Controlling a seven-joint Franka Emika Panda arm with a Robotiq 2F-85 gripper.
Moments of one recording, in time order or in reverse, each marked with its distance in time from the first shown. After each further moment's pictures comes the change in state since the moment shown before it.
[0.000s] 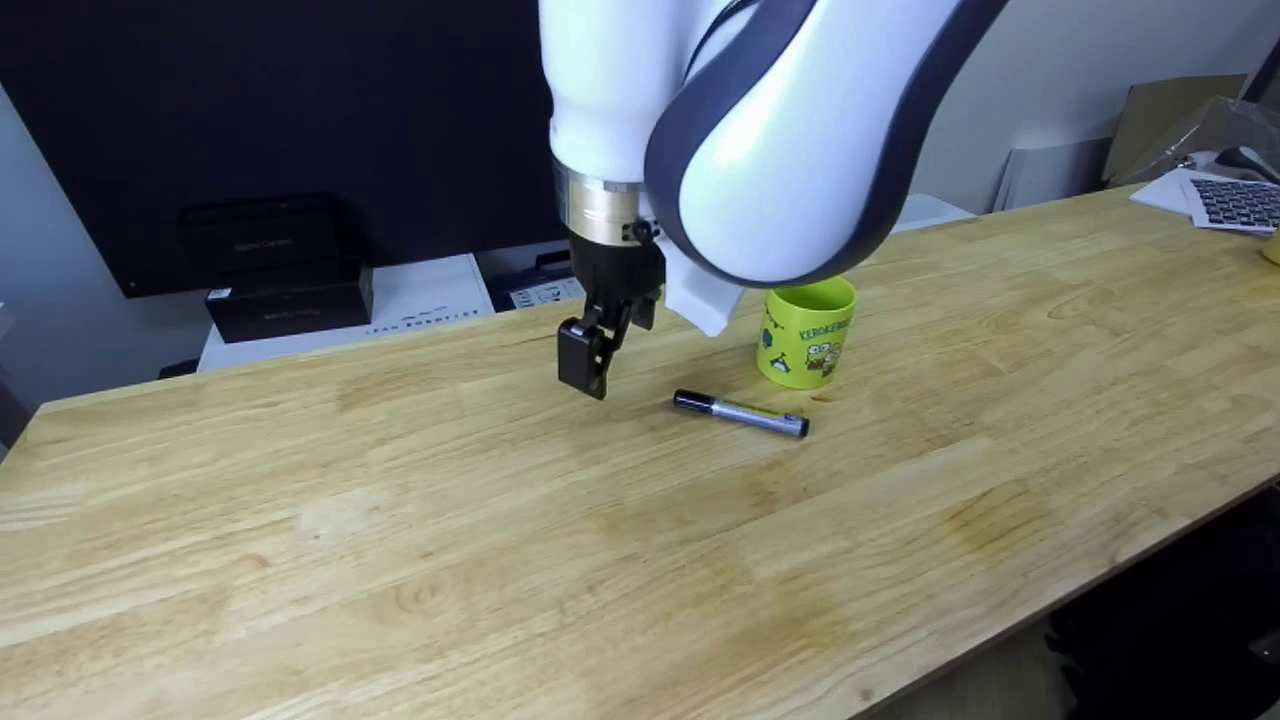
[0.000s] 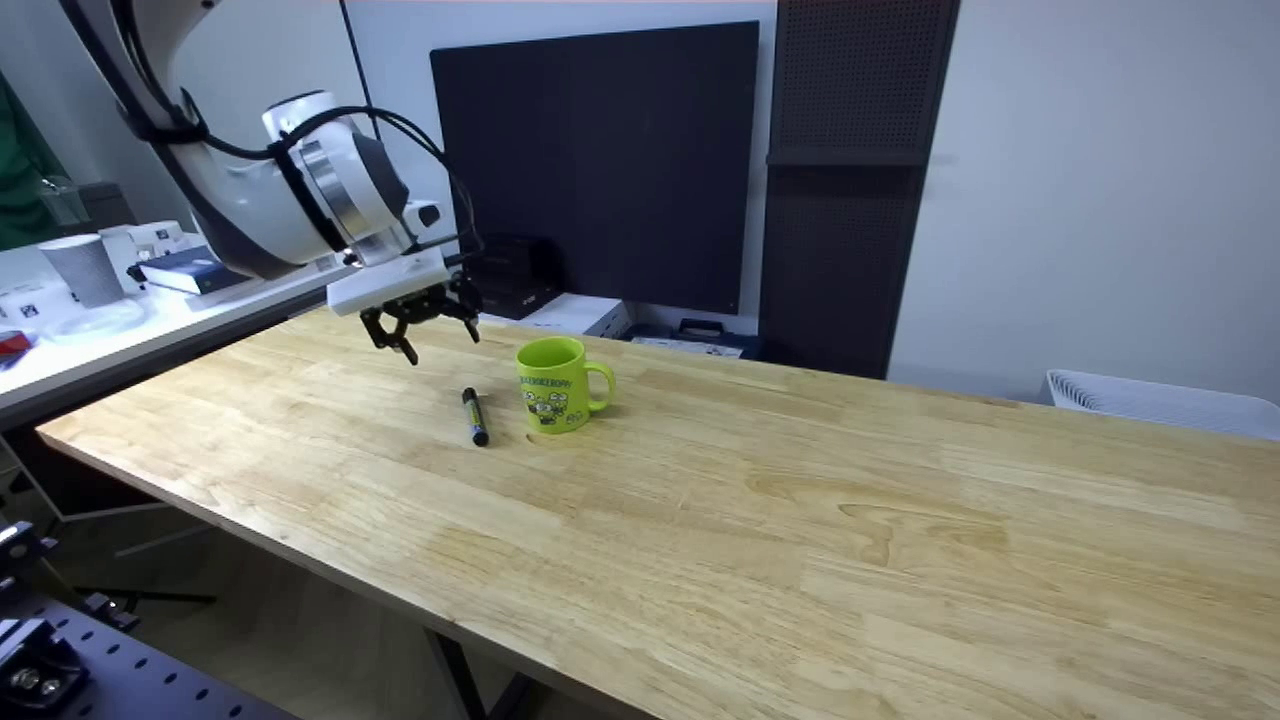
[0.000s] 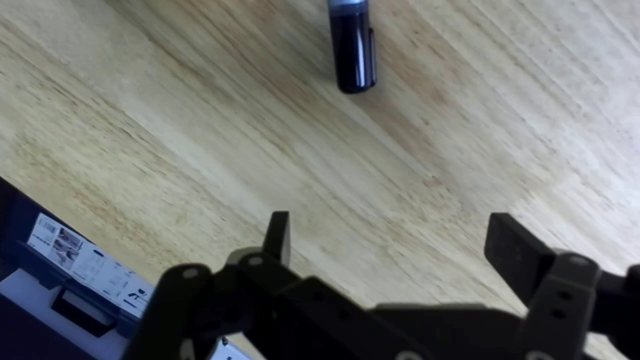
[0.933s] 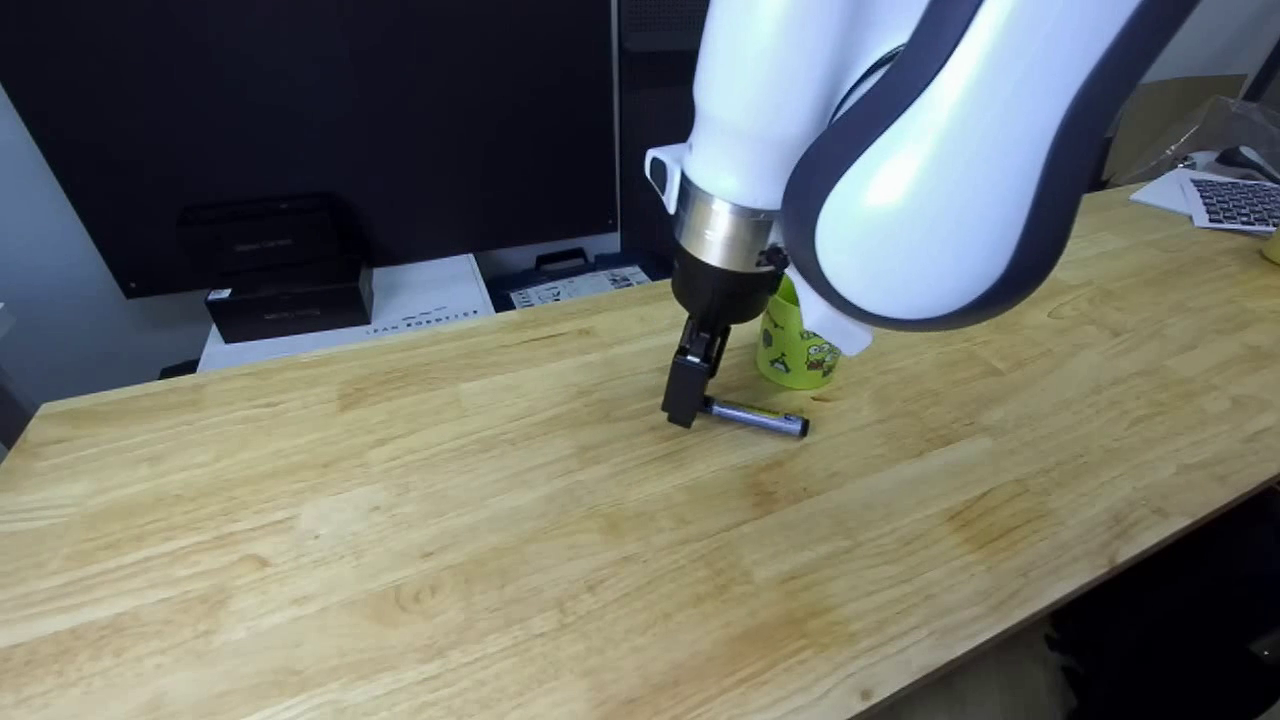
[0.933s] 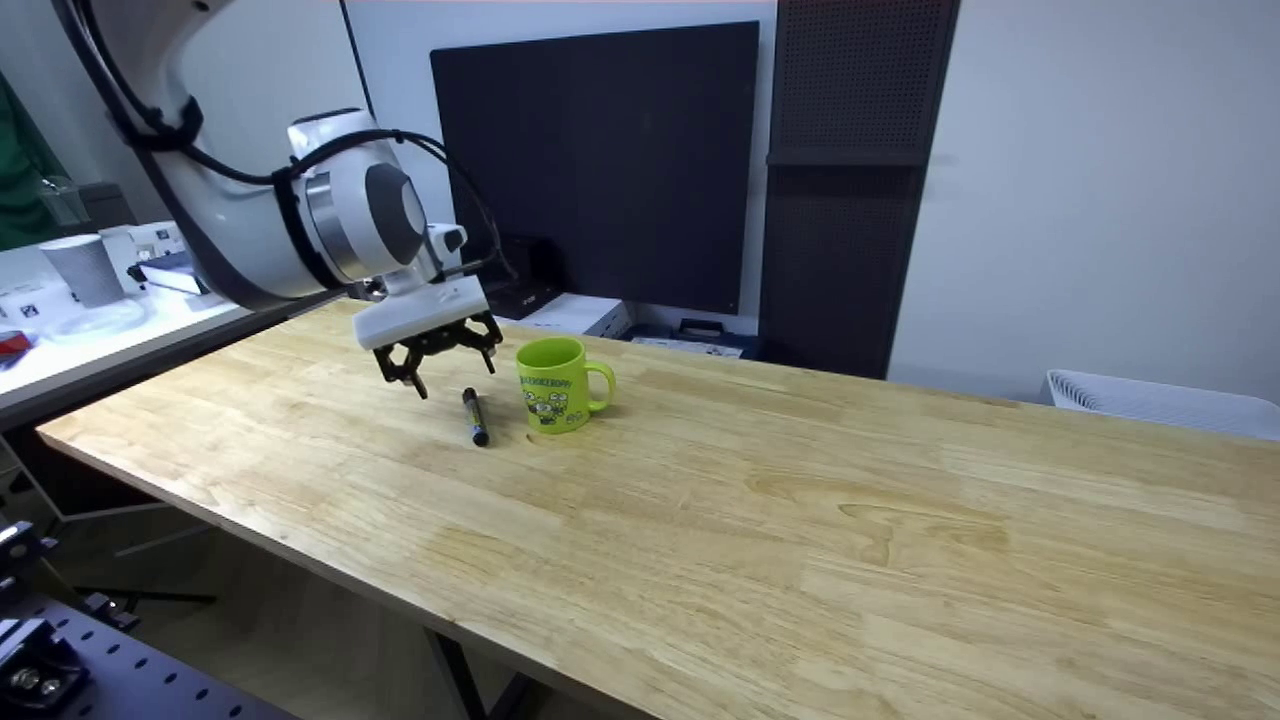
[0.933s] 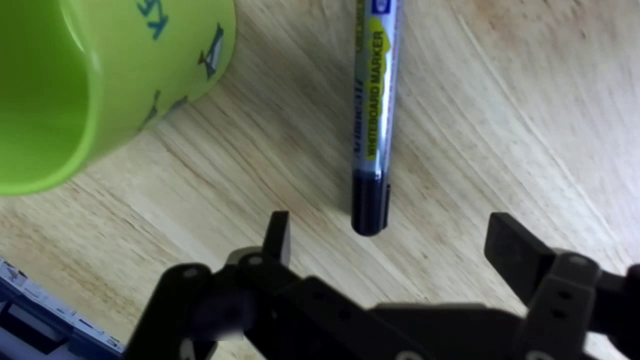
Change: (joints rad) arm -0.071 -0.052 -0.026 -0.215 0.152 0.188 -0.341
